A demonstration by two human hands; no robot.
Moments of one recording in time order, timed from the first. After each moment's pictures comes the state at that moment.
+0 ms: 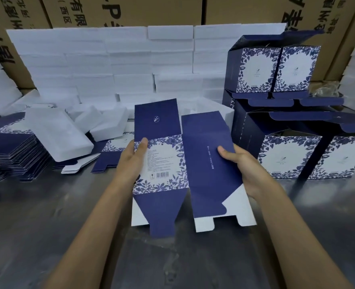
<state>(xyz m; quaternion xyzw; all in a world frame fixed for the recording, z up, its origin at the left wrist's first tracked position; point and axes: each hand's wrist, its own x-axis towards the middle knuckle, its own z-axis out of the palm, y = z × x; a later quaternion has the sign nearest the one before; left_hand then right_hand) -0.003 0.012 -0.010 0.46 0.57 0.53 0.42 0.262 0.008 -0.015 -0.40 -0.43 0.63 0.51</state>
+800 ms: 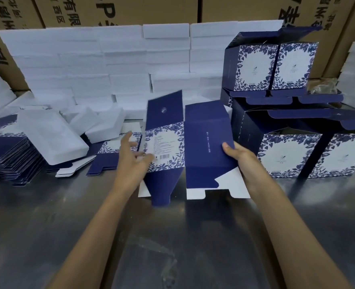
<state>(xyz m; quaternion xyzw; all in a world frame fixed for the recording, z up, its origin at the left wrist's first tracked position) 0.003 0.016 -0.021 0.53 0.57 0.54 0.33 0.265 0.018 -0.017 -0.44 -0.40 0.59 0.55</state>
